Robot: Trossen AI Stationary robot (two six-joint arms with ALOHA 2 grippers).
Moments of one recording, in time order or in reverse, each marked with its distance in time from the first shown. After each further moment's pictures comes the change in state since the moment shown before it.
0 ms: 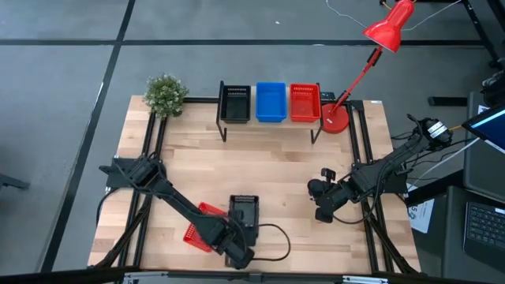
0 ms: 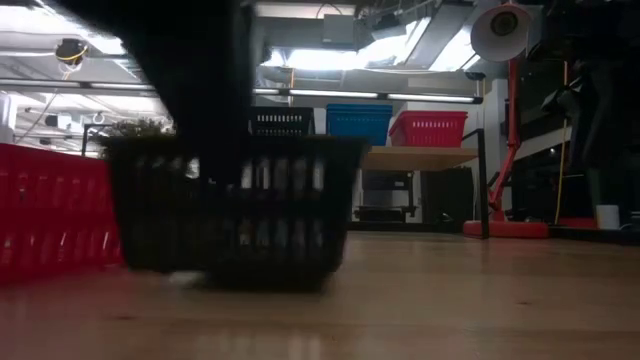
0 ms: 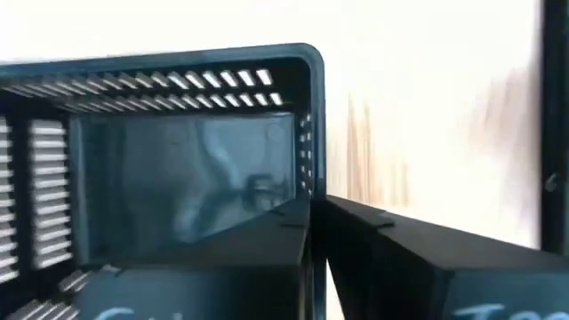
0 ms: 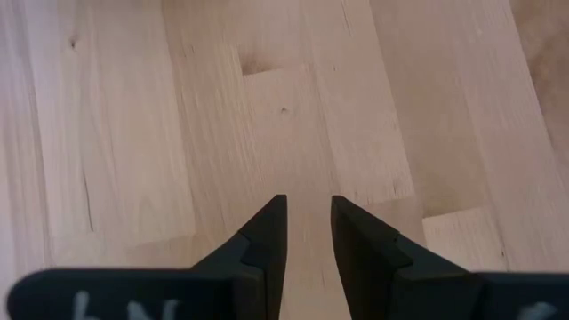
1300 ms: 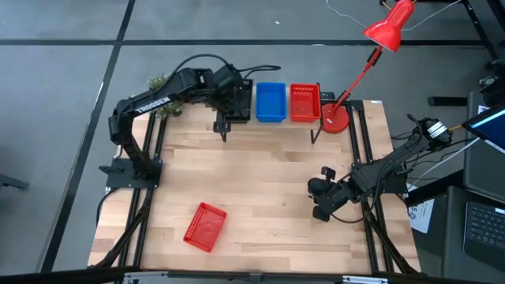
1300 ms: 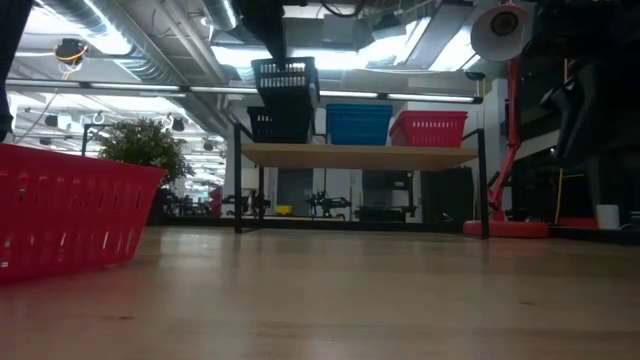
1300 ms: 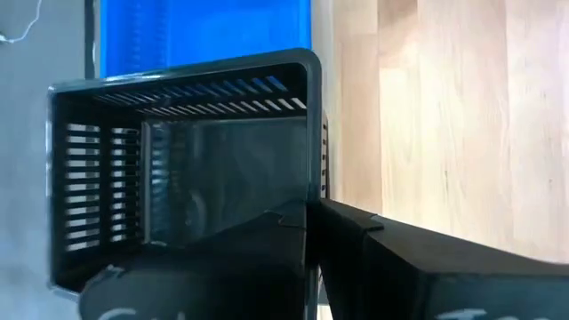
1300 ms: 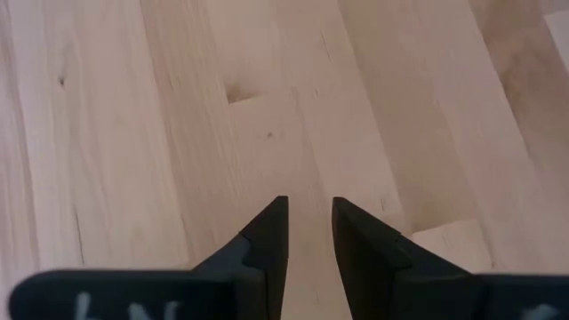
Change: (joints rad) left arm 0.980 -0.420 0.279 -0.484 0.173 1.017; right arm 0.000 0.000 0.000 0.016 0.063 0.039
